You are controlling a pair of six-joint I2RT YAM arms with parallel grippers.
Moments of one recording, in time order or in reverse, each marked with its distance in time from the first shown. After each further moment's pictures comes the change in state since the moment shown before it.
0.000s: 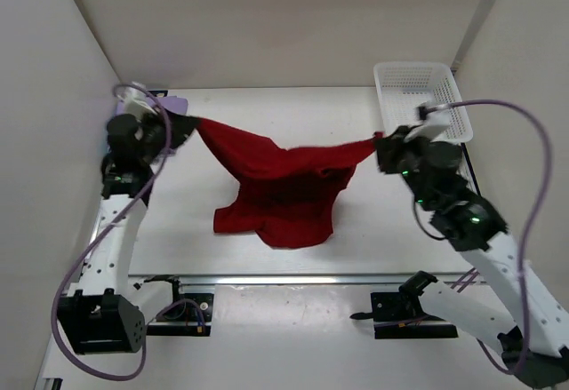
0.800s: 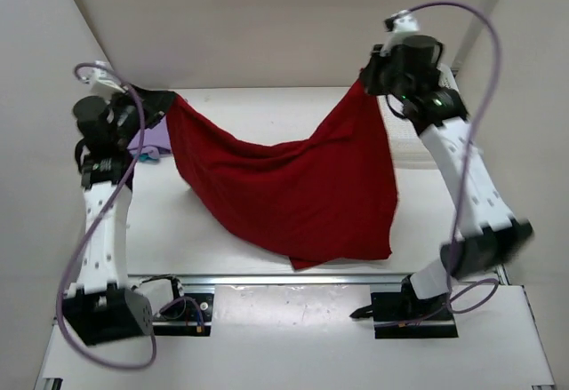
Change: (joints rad) left arm 0.210 0.033 0.278 -0.041 0.112 -0.083; right arm -0.348 0.634 0.751 -0.129 -0.337 -0.196
